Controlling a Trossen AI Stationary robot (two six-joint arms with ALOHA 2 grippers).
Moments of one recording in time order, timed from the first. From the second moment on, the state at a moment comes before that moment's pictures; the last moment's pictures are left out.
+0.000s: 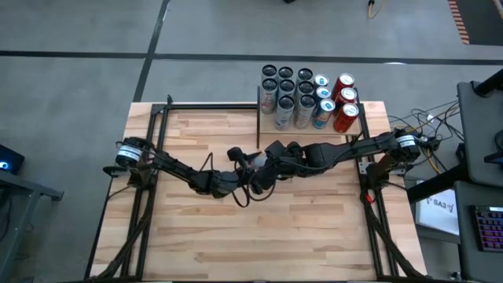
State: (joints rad) left arm -0.19 1.86 0.87 0.84 -0.86 0.42; right arm 0.14 1.68 1.50 -0.80 0.41 0.85
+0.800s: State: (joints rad) left arm -0.19 1.83 0.87 0.82 -0.85 0.40; right arm 0.14 1.59 1.50 -0.79 0.50 0.76
